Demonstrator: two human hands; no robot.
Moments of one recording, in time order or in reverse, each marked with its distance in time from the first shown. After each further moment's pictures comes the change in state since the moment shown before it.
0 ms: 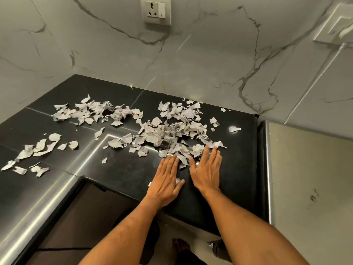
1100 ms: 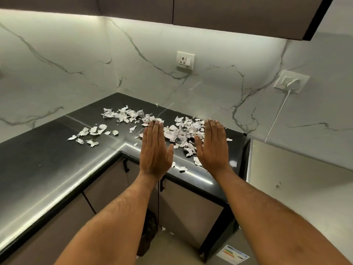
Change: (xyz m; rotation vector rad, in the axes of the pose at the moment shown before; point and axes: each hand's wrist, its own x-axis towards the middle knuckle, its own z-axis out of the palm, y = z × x) left_hand -0.166 0.083 -0.215 0.147 0.645 -0.314; right_hand -0.173 -0.057 -0.231 -0.063 0.558 -0.599
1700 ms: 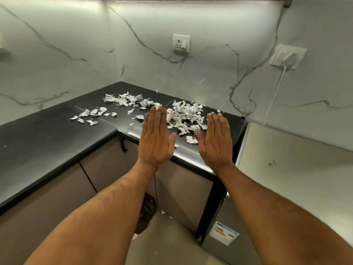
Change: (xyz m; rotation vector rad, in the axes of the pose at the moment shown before) left_hand -0.076 0.085 -0.011 0.102 0.060 0.078; right_hand -0.107 0.058 -0.030 0.016 0.022 -0.008
